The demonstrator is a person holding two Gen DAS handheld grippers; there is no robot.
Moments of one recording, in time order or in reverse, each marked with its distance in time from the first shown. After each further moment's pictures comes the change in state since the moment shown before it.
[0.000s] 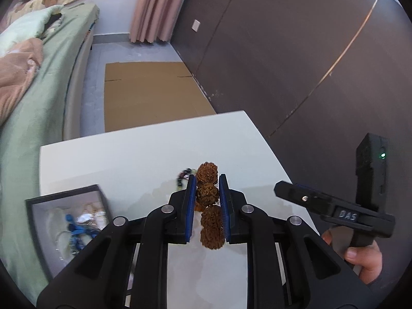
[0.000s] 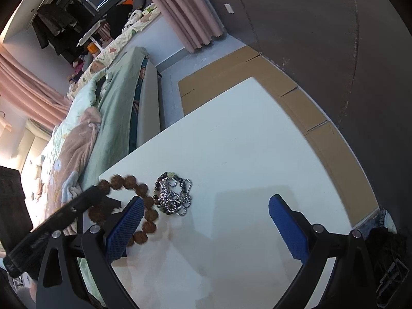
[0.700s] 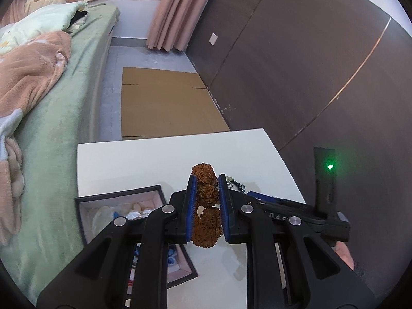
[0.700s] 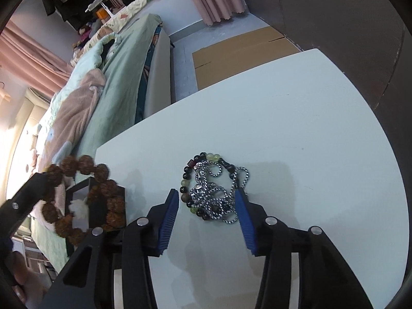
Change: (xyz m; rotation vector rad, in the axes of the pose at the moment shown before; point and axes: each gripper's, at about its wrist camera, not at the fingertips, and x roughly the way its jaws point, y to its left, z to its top) left arm -0.044 0.059 -0.001 -0.080 -0.064 0.014; right arm 0.085 0.063 -0.012 -0.108 0.133 -0.016
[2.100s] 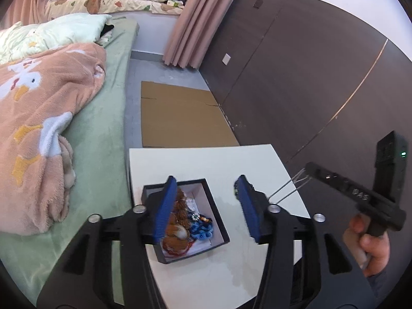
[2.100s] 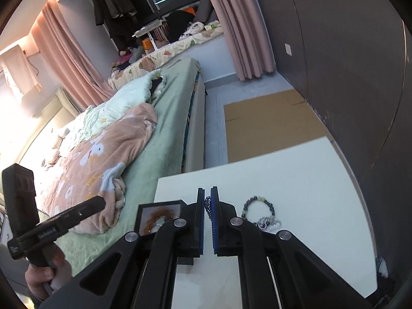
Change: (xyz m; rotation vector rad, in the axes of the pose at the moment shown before) left arm -0.095 0.043 -0.011 -0.041 -0.095 0.039; right arm -0.149 0.088 -0.011 -0.174 -0.295 0.066
